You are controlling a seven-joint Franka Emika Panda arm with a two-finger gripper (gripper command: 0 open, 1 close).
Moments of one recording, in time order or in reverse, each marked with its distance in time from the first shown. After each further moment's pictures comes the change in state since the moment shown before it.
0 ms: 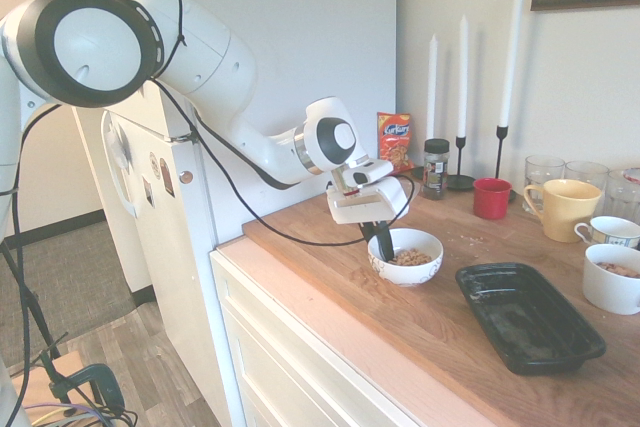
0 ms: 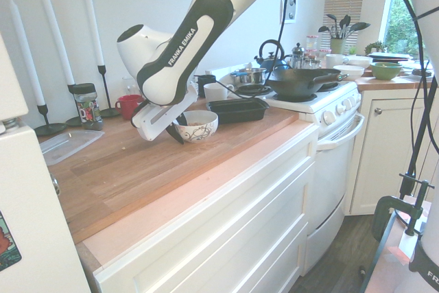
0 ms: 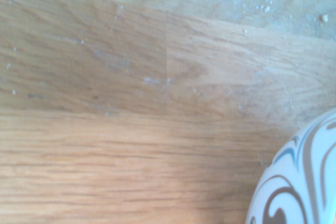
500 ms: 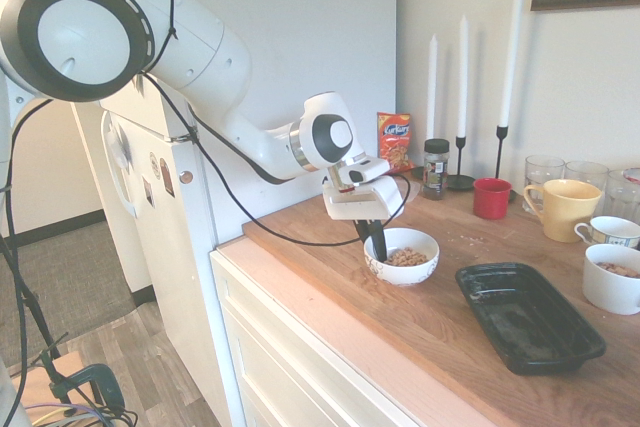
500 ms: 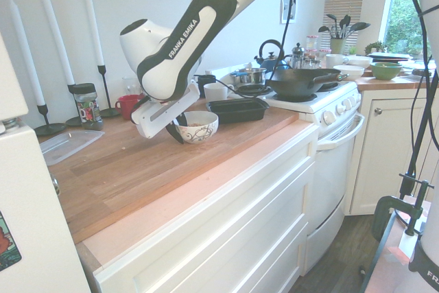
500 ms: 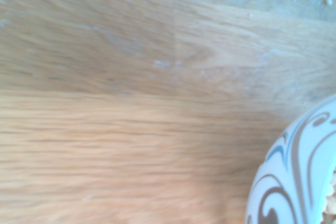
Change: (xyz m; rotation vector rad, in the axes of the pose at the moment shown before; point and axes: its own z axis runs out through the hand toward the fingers) arm -0.001 0.007 -0.025 0.066 -0.075 0.038
